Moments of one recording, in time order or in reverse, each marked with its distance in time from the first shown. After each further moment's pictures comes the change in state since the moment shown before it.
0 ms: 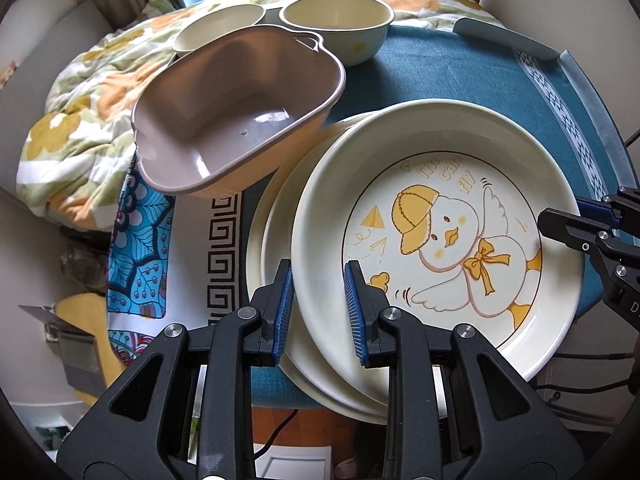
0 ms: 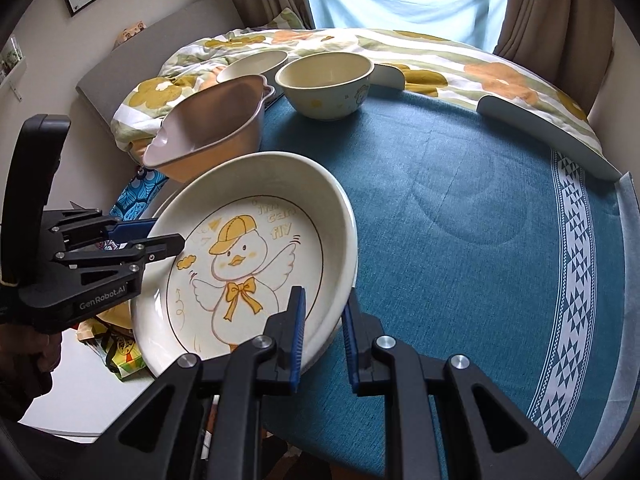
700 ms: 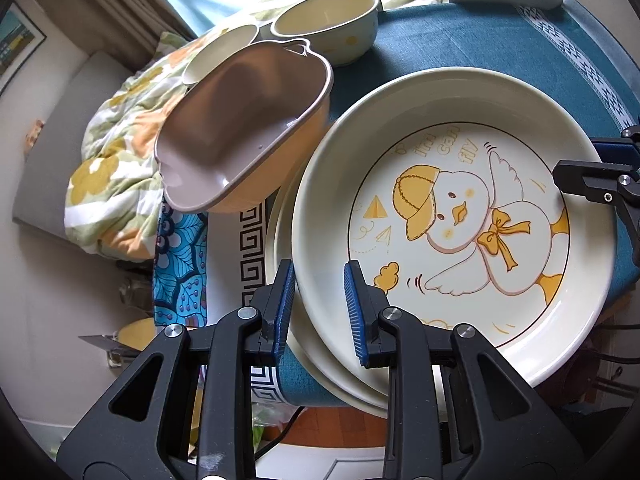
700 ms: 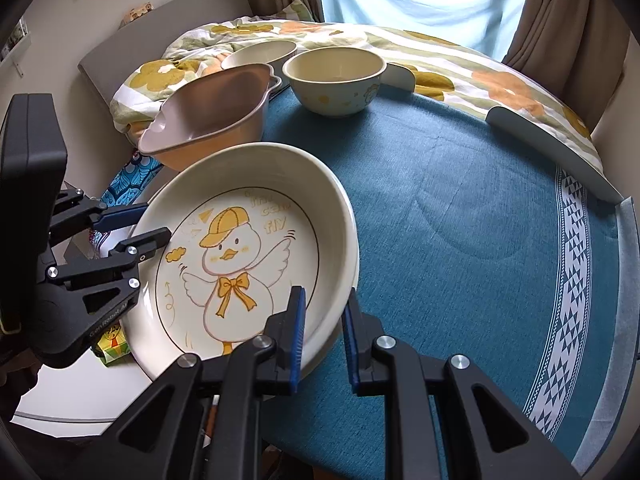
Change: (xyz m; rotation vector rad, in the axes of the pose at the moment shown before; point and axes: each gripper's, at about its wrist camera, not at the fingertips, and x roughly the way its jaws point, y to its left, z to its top) left arm 0.000 -0.030 -0.002 0.143 -0.012 0.207; right arm 0.007 0.006 0.004 -0.063 0.023 -0.036
